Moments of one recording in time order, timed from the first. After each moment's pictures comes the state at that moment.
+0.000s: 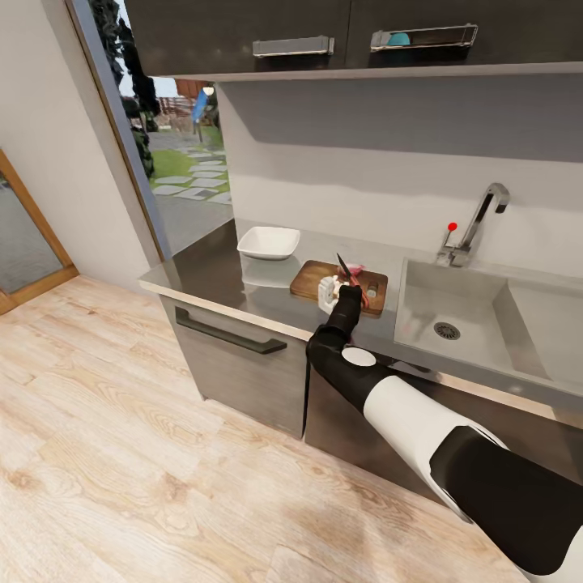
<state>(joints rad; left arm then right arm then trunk) -0.39 0.05 0.11 0.07 0.10 -0.42 0.24 -1.17 0.17 0.77 -0.51 0.82 0.98 -0.41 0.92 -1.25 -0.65</state>
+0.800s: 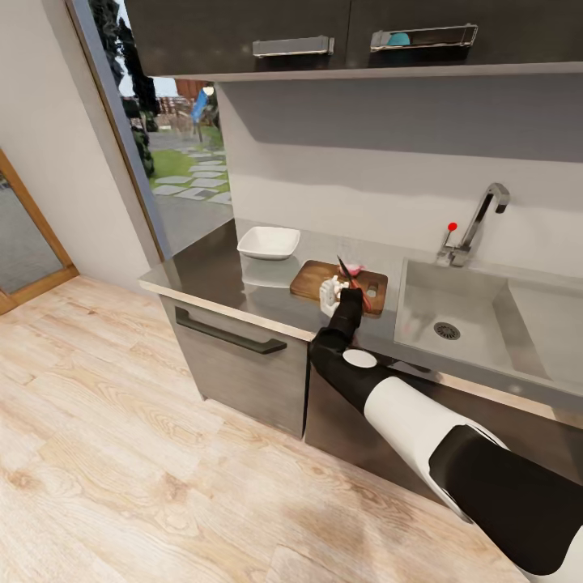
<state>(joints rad) -0.39 0.05 0.11 0.07 0.10 -0.42 0.24 -1.17 0.17 0.77 -0.48 0.82 0.96 -0.41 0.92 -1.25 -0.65</state>
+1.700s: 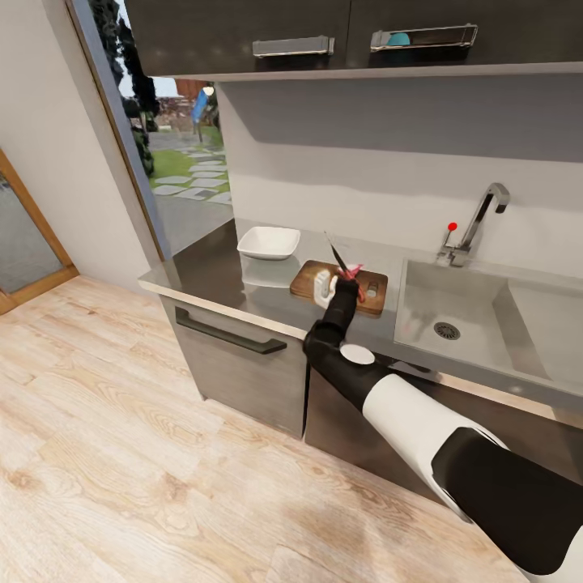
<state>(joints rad) -0.39 0.05 0.11 0.07 0.10 -0.42 0.24 -1.17 0.17 0.77 -0.57 0.82 0.96 -0.41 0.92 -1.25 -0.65</state>
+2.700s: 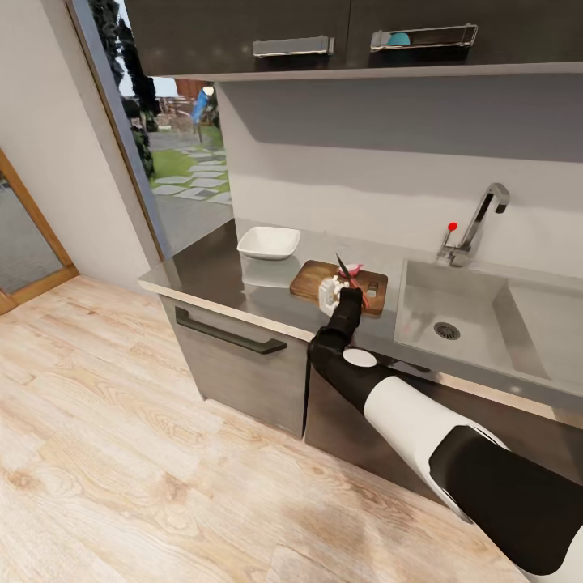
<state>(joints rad) -0.39 0.05 0.11 0.07 0.10 -0.42 0.24 -1.17 0.17 0.77 -0.49 0.82 0.96 -0.41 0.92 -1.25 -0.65</state>
